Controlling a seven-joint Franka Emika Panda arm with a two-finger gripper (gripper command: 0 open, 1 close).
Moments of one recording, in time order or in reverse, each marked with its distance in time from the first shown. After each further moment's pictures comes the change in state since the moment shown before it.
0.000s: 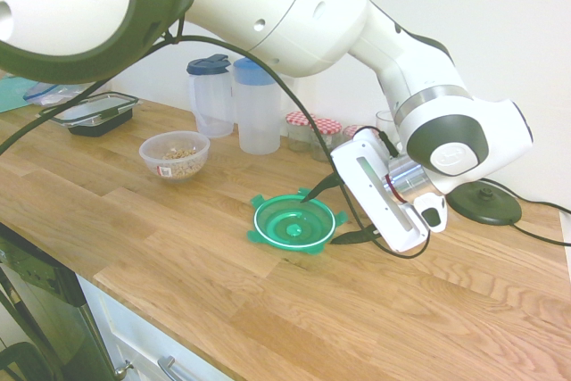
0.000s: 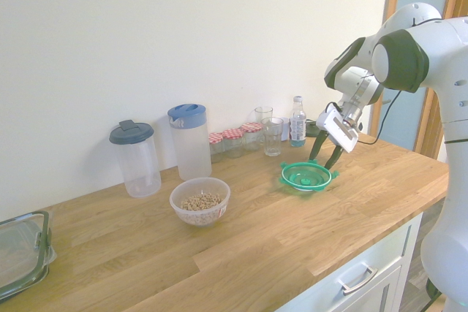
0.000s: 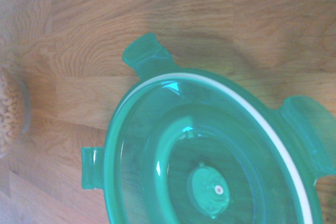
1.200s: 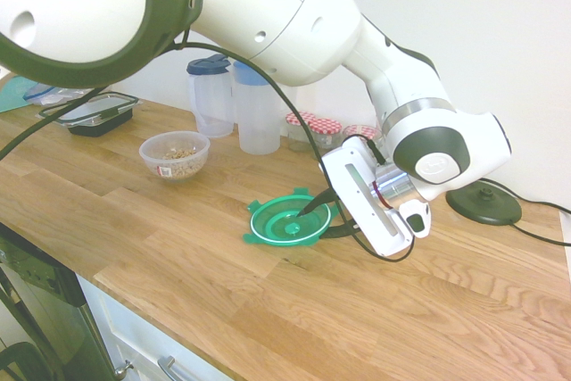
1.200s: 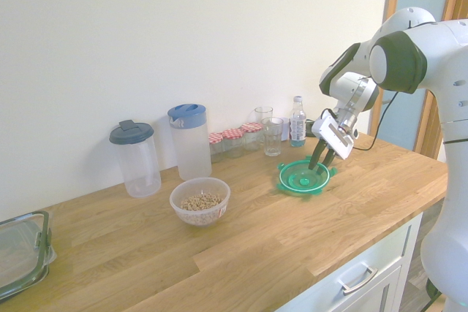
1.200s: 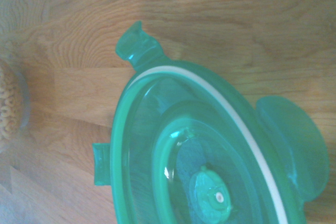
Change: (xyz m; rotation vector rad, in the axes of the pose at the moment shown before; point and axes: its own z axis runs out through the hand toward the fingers) arm 0.003 -0.002 0.023 -0.004 -0.032 0.000
